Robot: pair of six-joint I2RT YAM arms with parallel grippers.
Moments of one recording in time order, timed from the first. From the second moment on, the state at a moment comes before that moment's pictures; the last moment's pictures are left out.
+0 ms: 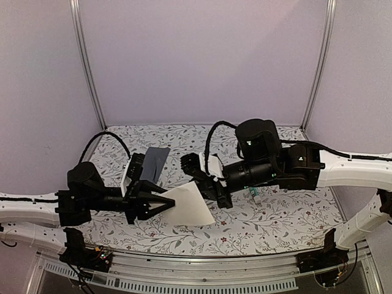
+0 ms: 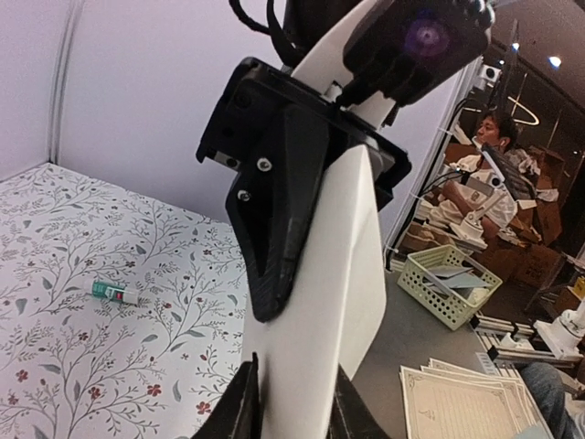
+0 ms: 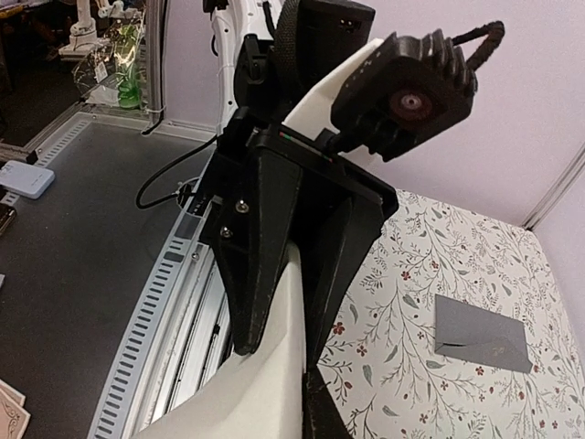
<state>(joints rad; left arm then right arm) -1.10 0.90 0.44 0.50 0.42 -0.35 1.22 1.43 1.24 -0.19 -0.38 -0.37</state>
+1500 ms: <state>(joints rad) -1.10 0.86 0.38 0.54 0.33 -0.27 1.20 1.55 1.37 -0.42 -0.43 -0.16</state>
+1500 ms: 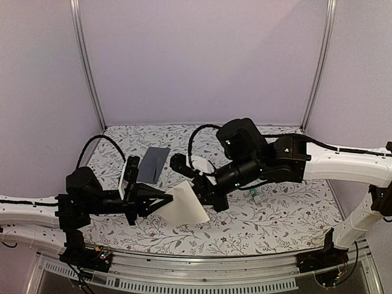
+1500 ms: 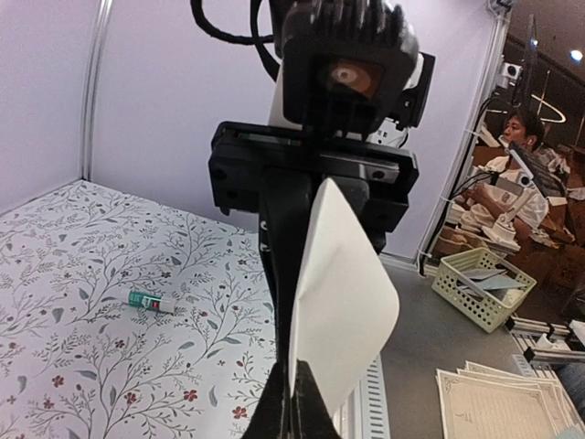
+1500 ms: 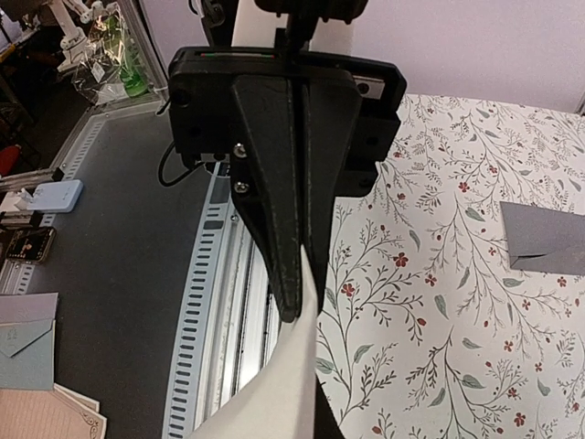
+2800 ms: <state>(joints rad) -1.10 0.84 0.38 0.50 0.33 -0.30 1.20 1.33 1.16 -0.19 -0.26 -0.03</state>
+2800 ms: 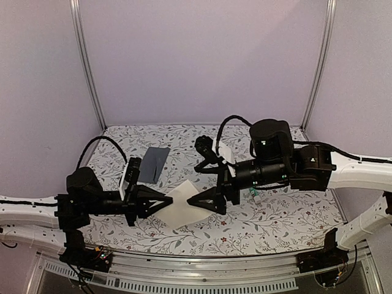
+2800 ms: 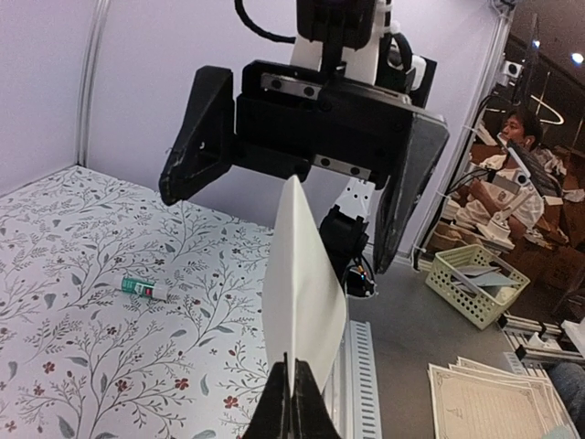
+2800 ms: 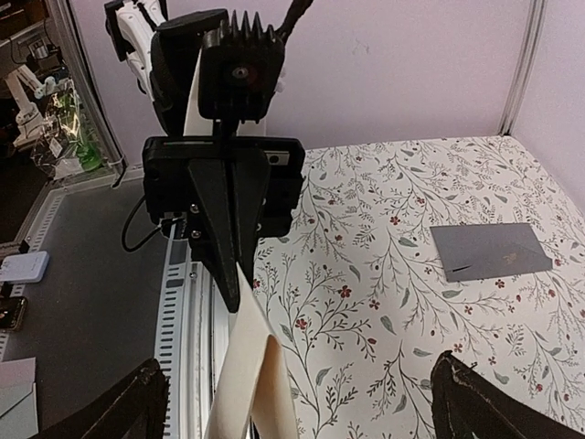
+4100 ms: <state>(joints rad) -1.11 0.86 0.38 0.54 0.47 -0.28 1.20 1.38 1.14 -0.23 -0.51 -0.10</state>
